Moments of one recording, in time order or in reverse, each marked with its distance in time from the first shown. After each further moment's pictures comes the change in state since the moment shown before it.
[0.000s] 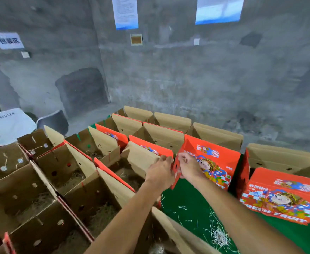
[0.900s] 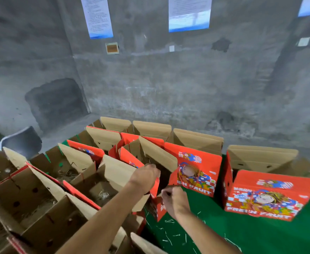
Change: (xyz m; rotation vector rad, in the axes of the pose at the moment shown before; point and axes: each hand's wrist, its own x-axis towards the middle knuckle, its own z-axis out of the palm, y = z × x) left_hand 0.067 -0.007 0.025 0.457 -0.128 0.297; right_hand -0.027 0.060 0.004 -0.159 -0.025 0.138
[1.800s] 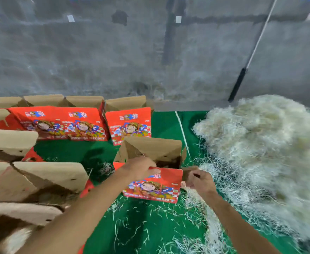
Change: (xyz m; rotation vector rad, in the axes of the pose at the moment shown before) left_hand -0.187 0.473 -0.062 -0.384 -0.255 0.562; right_hand -0.432 0.327 -0.361 0.374 0.500 0.362
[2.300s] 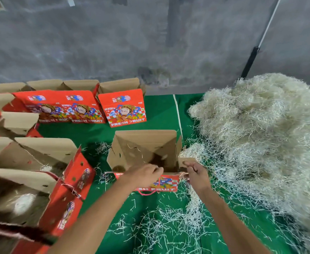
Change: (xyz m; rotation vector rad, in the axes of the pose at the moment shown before) left_hand -0.029 0.116 0.088 -0.058 -0.120 -0.264; right_hand -0.033 0.067 -0.054 0.168 -0.078 -0.043
